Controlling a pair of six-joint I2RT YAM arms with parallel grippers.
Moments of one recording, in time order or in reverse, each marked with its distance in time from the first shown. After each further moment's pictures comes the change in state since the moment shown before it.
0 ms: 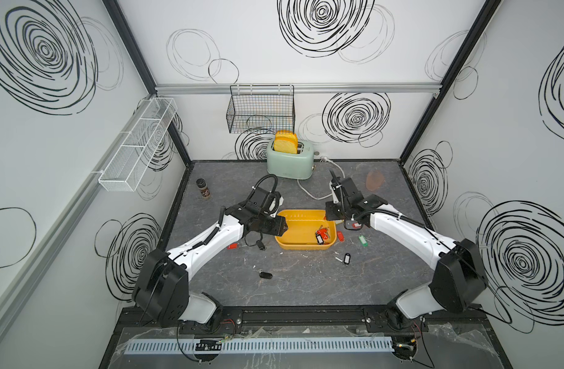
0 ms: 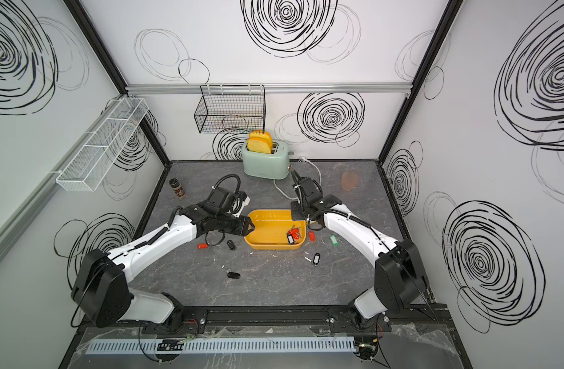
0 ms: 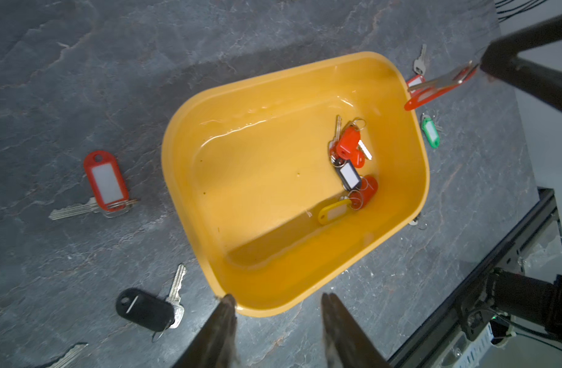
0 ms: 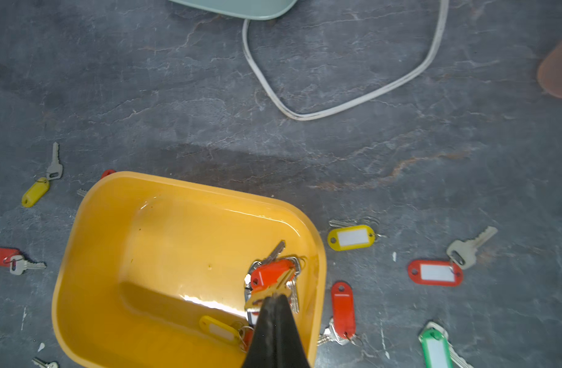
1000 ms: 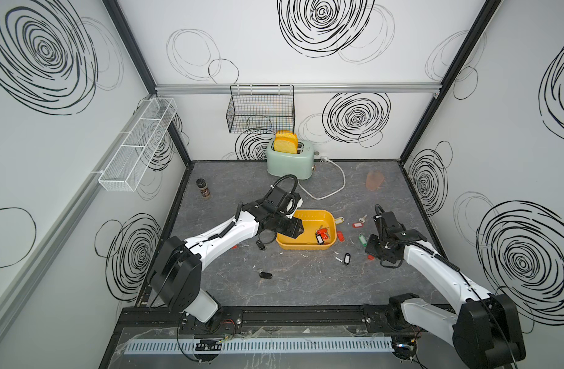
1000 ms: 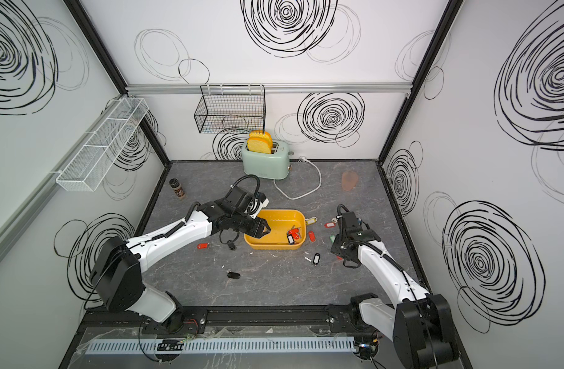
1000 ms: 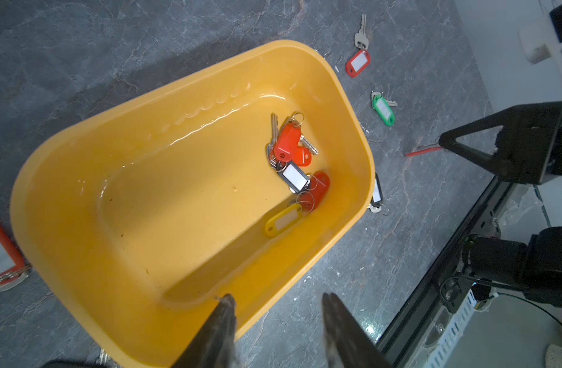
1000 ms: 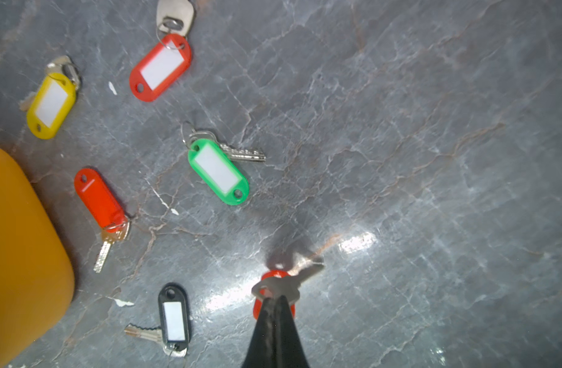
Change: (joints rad) left arm -0.102 0.115 0.101 0.023 0.036 0.049; right arm -0.324 -0.353 -0.513 -0.160 -0.006 0.245
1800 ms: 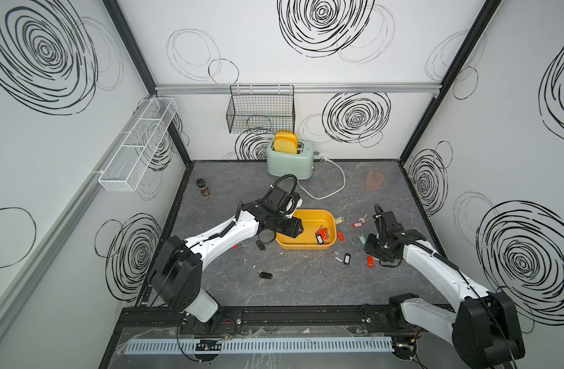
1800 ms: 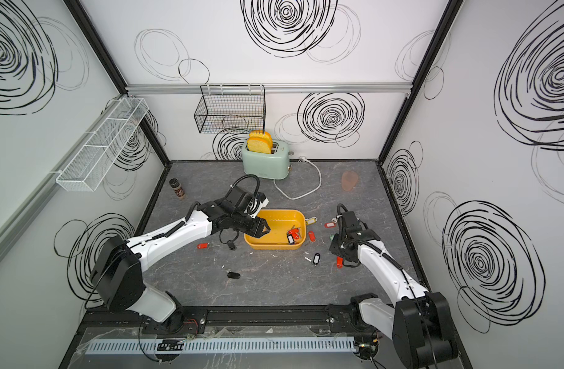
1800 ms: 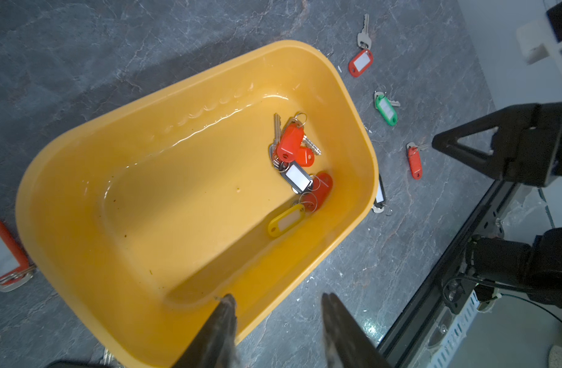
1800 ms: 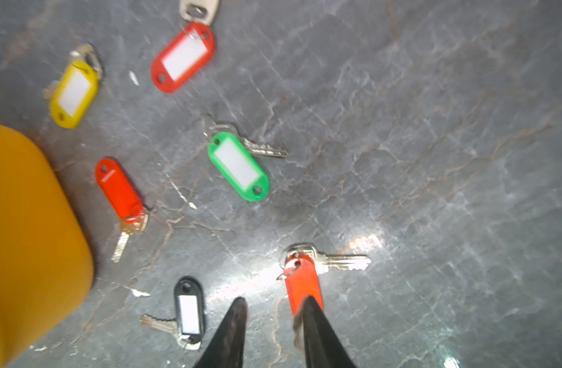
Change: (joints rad) left arm 0.008 0.011 0.001 0.000 0.000 0.006; right arm 0.002 0.010 0.033 0.024 -0.051 -0.031
